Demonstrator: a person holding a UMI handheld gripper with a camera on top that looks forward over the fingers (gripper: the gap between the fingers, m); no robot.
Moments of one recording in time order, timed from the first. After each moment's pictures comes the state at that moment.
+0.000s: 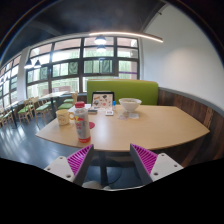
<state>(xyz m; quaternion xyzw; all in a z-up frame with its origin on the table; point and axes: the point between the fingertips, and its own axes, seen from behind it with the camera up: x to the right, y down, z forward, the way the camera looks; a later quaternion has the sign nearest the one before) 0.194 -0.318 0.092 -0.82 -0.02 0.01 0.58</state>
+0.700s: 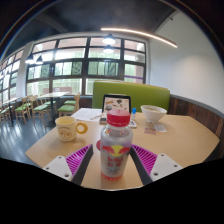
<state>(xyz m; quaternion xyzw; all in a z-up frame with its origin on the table) 0.051 -0.133 0.068 -0.80 -0.04 -0.01 0.60</state>
